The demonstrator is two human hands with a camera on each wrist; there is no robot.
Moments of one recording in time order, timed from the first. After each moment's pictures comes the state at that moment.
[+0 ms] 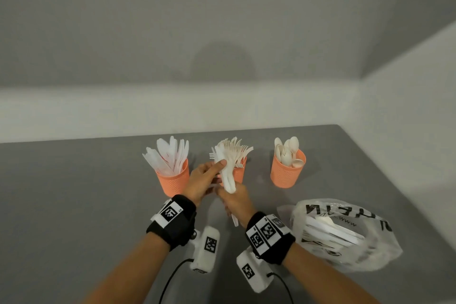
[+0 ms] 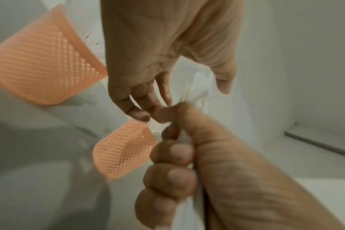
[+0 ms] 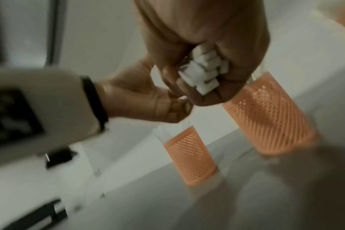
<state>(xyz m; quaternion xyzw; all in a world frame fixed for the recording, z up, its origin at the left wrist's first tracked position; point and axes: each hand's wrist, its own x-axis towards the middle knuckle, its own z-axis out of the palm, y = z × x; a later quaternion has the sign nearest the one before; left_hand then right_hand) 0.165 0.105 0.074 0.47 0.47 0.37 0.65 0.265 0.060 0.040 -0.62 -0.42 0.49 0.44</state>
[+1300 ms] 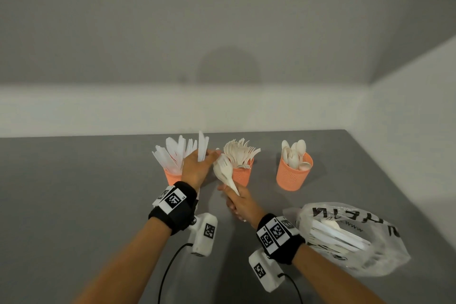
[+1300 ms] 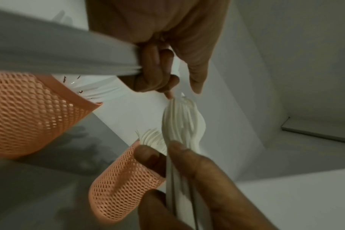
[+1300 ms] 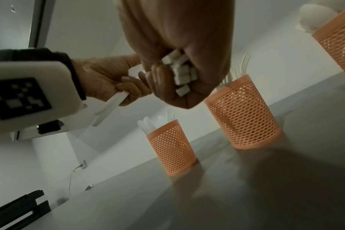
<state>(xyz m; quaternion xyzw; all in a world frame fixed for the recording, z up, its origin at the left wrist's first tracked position) 0.153 0.117 0.095 0.53 0.53 0.46 0.48 0.273 0.060 0.029 -0.57 -0.49 0.53 0.40</state>
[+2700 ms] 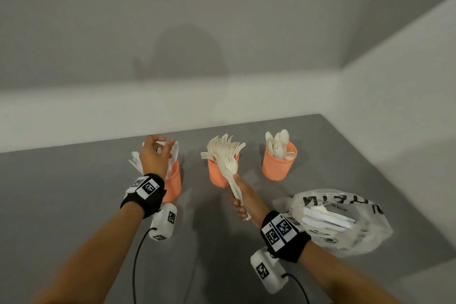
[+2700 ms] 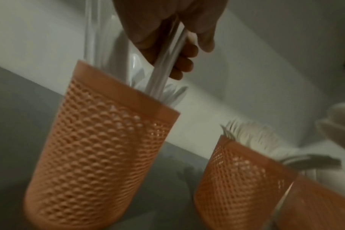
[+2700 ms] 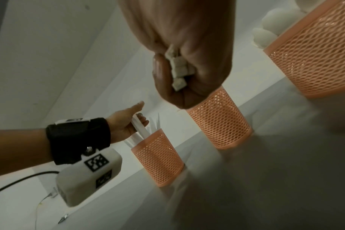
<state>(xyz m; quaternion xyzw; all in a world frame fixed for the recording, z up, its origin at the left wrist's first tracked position) 0.110 0.195 0.059 0.54 0.55 0.54 0.32 0.290 0.053 0.045 -0.61 -0.33 0.59 0.42</state>
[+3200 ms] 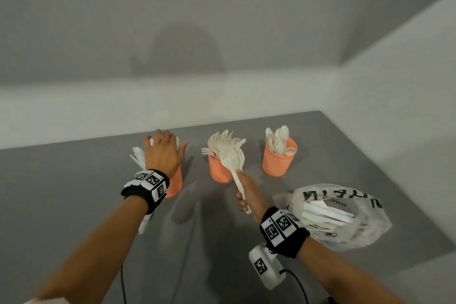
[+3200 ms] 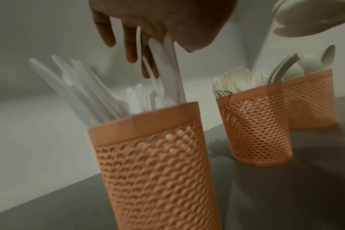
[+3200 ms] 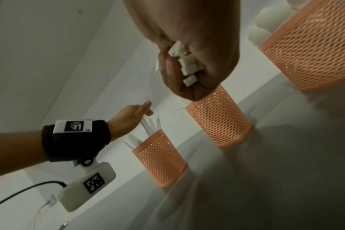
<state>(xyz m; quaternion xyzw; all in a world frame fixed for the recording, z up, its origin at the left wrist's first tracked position) 0.107 0.200 0.056 0.81 0.56 0.17 -0.06 0.288 0.053 0.041 -0.62 -0.32 0.54 0.47</state>
